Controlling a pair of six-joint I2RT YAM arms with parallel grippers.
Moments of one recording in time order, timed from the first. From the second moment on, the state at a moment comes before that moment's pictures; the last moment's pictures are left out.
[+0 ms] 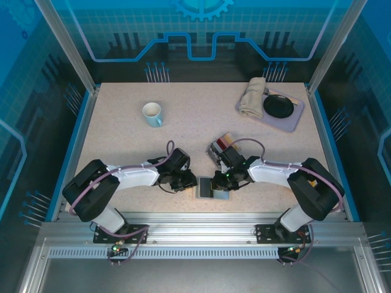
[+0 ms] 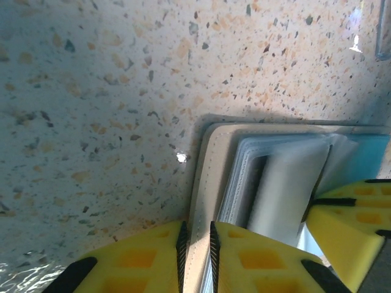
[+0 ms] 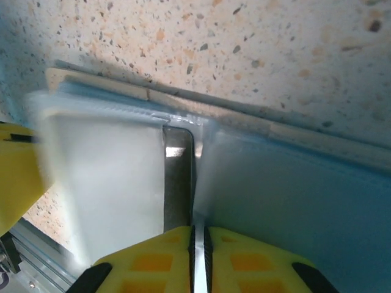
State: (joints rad) left arm -0.72 1.56 0.69 -0.21 0.32 -1.03; right arm 0.70 1.56 0.71 -0.35 -0.40 0.76
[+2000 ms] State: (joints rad) left arm -0.59 1.83 1.07 -0.21 0.35 -1.04; right arm 0.32 1.76 1.35 -0.86 -0.27 0.22
